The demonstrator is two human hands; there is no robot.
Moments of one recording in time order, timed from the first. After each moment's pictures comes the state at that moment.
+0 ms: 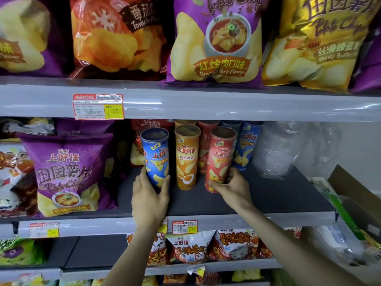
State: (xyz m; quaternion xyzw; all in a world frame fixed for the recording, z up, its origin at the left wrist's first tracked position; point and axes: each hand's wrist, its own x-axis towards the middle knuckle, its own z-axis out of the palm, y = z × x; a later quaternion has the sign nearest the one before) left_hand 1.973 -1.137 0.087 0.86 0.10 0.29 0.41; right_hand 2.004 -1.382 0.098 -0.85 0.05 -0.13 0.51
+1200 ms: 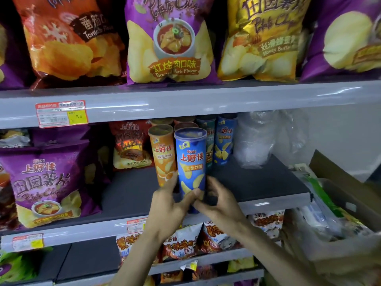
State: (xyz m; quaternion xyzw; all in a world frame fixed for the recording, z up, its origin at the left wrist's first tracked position) left_hand 1.906 -1.203 0.147 0.80 -0.17 0.10 0.56; right_hand 1.890 -1.378 0.142 -0.78 -0.11 -0.05 0.61
